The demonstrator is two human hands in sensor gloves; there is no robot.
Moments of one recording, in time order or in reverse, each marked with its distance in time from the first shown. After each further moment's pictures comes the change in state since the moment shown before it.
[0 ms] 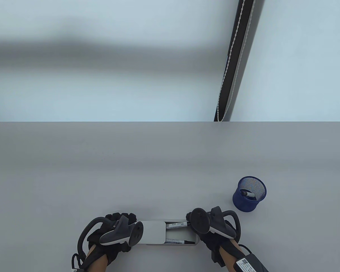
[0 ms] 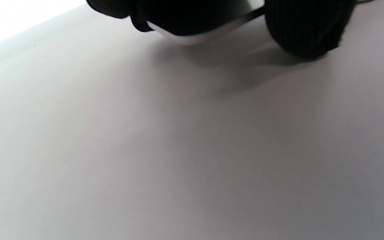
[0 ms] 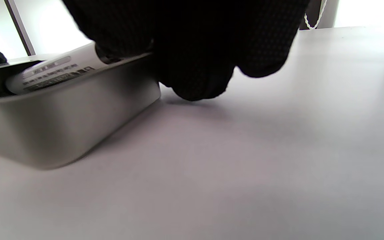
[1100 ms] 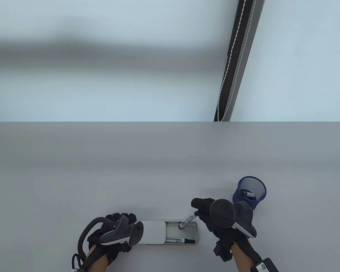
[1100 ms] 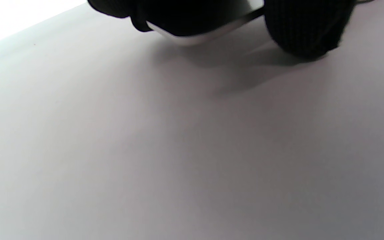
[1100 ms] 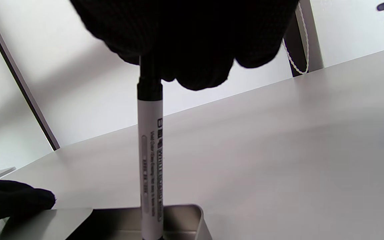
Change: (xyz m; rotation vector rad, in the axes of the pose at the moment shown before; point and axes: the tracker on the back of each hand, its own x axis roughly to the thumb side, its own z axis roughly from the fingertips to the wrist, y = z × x) left_hand 0.000 0.000 0.000 -0.003 0.001 0.003; right_hand -0.018 -0.068 0.025 -0.235 0.004 -0.272
